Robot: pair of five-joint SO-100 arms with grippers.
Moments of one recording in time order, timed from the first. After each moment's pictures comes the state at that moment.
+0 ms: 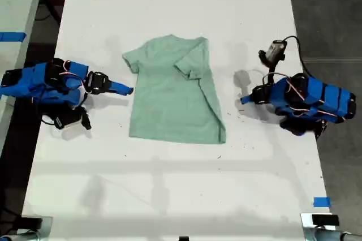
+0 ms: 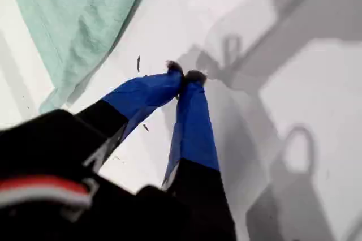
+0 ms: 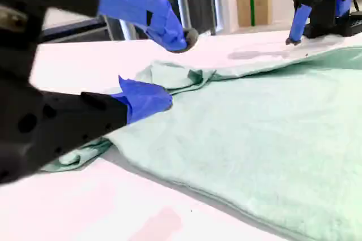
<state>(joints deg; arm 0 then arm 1) -10.4 202.4 183.7 51.4 13.9 20.0 200.1 174.6 80.4 -29.4</state>
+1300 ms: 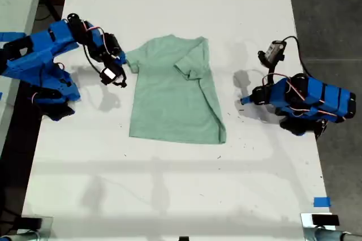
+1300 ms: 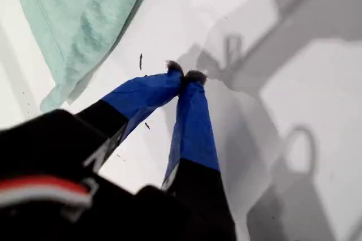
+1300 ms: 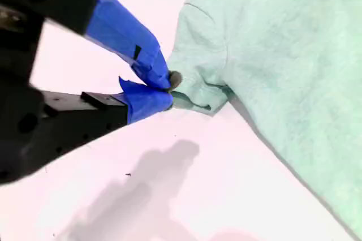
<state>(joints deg) -38.4 126.9 122.2 74.1 8.3 19.1 200.1 174.6 80.4 -29.4</state>
